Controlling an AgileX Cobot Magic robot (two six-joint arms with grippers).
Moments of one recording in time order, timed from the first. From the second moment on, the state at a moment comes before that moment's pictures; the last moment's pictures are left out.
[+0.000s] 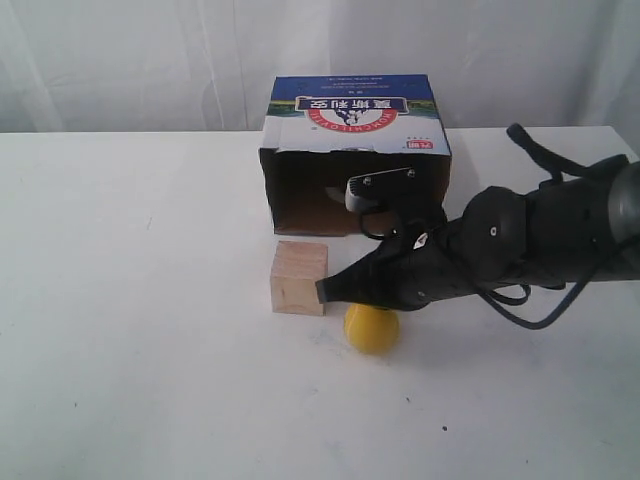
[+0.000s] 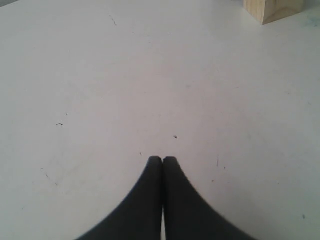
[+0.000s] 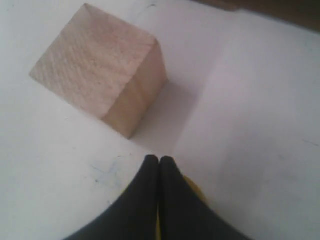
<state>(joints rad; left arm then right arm) -0.41 0.01 0.02 0.12 0.51 0.05 0.56 1.72 -0.86 0.50 0.11 -0.27</state>
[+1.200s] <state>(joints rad) -0.41 0.01 0.02 0.12 0.51 0.05 0.53 1.70 -0.87 0.45 0.08 -0.32</state>
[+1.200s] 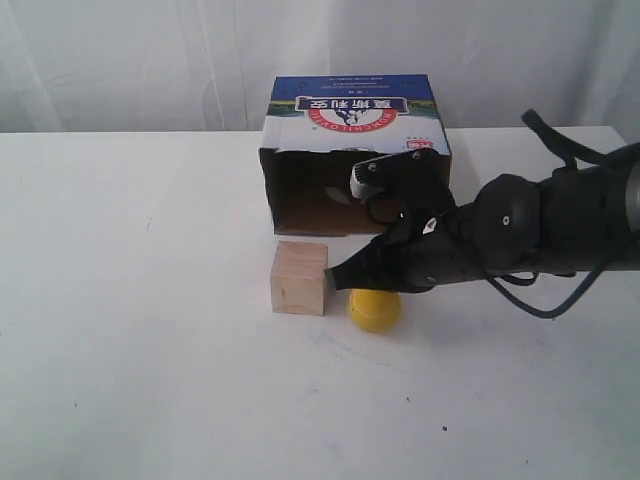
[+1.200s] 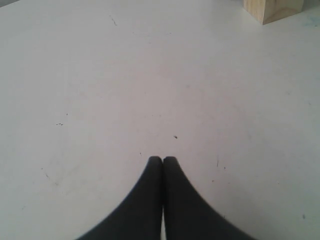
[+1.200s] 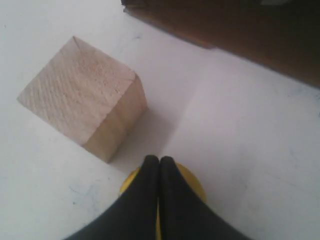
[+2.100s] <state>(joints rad) -0.41 0.01 0.02 0.12 0.51 0.05 0.53 1.67 -0.82 0.40 0.14 -0.30</state>
